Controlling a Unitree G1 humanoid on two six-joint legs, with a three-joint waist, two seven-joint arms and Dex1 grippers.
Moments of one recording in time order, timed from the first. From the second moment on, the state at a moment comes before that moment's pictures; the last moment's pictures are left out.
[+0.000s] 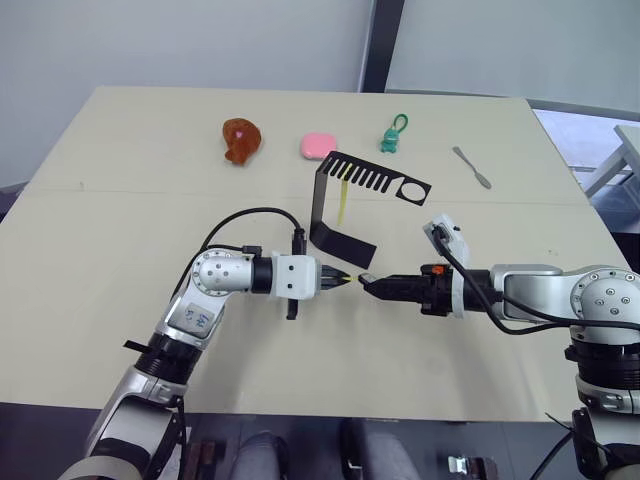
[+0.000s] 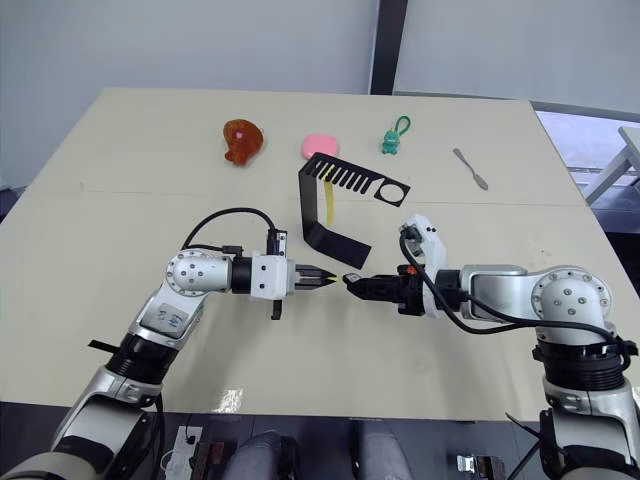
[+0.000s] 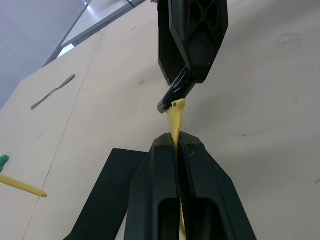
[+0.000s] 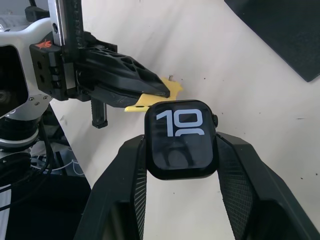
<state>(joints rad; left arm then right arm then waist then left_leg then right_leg) -0.59 0.43 -0.25 0.09 0.01 -0.20 -1.00 -0.56 -0.70 -0.08 -0.19 1.58 1.37 0.01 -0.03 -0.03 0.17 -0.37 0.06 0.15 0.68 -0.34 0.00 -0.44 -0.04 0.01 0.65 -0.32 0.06</state>
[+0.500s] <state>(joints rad) -0.60 0.41 -0.26 0.09 0.03 -0.18 -1.00 -0.56 -0.70 -0.08 -0.20 1.54 1.36 0.02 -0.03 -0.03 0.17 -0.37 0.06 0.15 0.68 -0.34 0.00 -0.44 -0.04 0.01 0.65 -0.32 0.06</state>
